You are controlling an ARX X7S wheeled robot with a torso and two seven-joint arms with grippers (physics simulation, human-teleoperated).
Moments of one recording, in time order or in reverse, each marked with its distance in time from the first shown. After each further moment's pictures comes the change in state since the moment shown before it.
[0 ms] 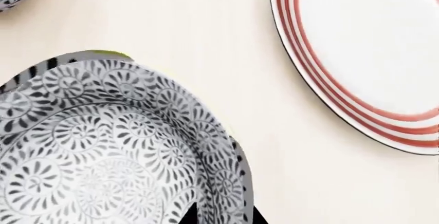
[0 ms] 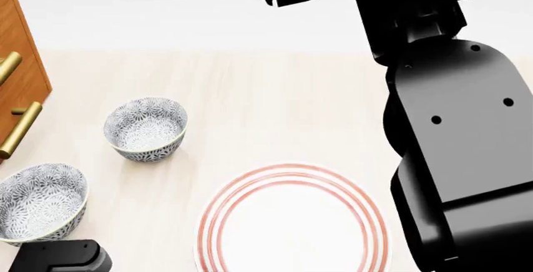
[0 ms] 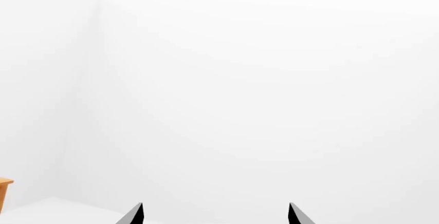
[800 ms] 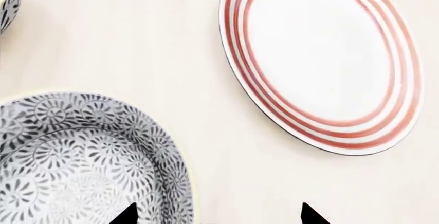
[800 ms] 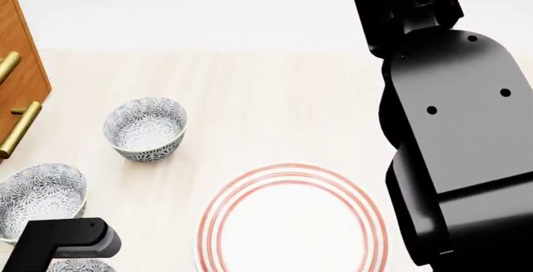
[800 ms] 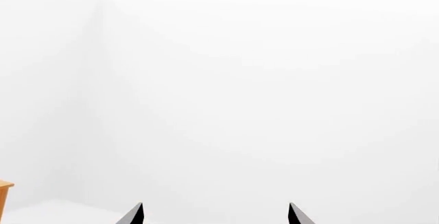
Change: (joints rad) left arm -0.088 0.036 0.027 0.013 -0.268 0.003 -0.249; right arm 0.023 -0.021 0.006 0.002 -0.014 0.027 -0.004
